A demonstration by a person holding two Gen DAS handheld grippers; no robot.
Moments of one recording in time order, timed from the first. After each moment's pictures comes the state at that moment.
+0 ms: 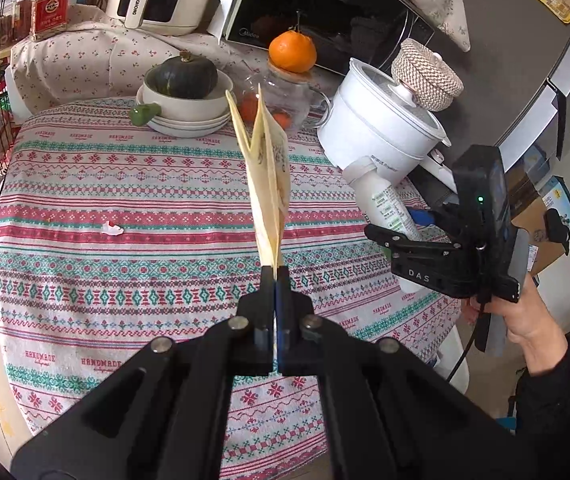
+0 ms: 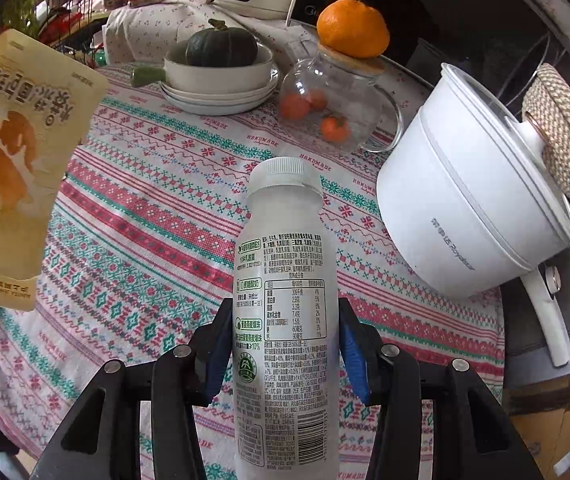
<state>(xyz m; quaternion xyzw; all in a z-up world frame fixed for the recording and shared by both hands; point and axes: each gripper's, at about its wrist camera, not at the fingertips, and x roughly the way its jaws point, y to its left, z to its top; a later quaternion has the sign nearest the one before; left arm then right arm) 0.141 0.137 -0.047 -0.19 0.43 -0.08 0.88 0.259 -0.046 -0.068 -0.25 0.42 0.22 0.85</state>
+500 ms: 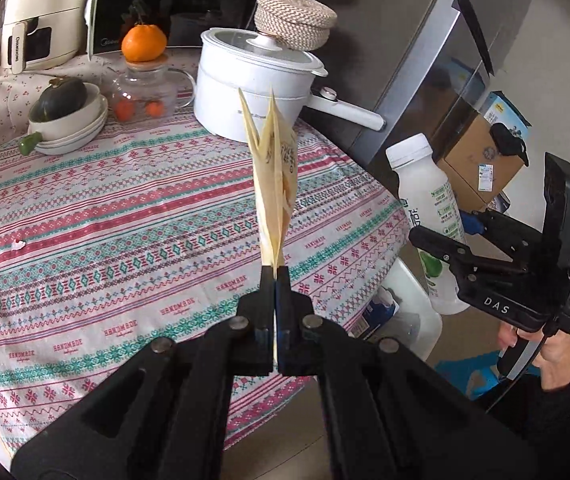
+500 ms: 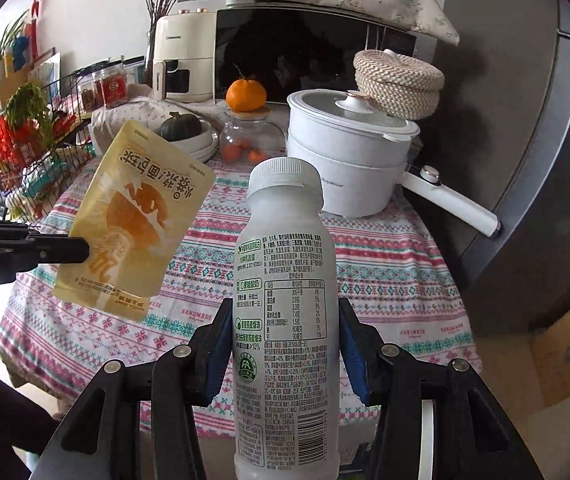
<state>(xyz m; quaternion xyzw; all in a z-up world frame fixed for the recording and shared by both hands) 0.105 0.009 -0.029 -0.09 0.42 -0.20 0.88 0.105 -0.203 -0.008 -0.11 0.34 0.16 0.92</state>
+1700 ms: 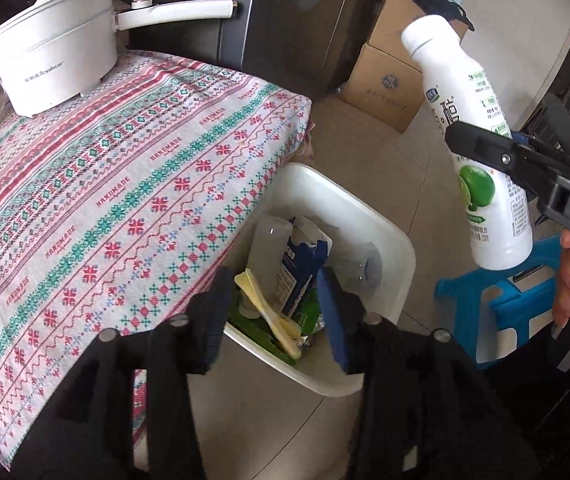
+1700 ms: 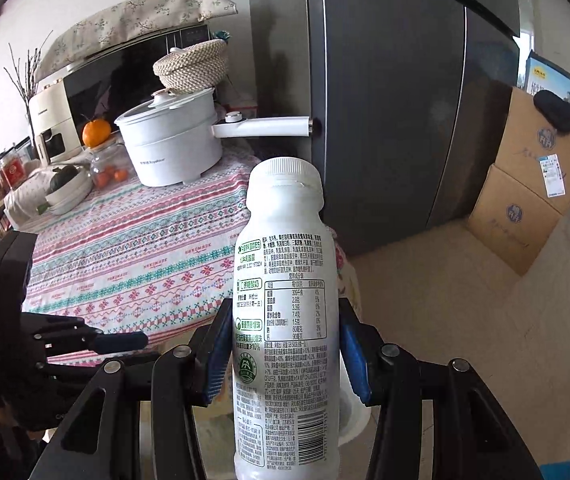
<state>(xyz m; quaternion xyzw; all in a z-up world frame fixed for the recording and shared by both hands) 0.089 -0.197 -0.101 0.05 0.46 -0.32 0.83 0.035 -0.389 -0.043 0.03 0.35 0.00 0.94</state>
